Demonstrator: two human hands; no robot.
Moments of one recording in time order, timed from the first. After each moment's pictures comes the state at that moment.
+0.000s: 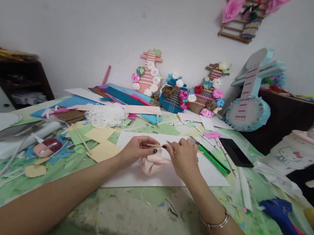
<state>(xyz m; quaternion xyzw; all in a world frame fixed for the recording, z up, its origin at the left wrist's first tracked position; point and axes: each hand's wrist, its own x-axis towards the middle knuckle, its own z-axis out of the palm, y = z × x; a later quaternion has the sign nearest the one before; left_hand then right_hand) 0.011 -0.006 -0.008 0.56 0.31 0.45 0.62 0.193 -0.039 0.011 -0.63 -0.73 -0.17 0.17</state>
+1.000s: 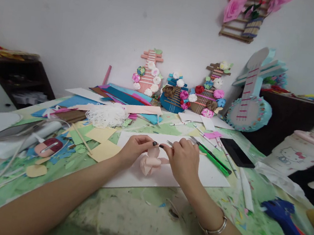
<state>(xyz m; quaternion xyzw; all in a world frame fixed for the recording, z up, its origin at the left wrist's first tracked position) 0.013 -0.006 -0.007 0.52 0.32 0.50 0.61 0.180 -0.047 0.010 -0.60 -0.70 -0.27 0.26</state>
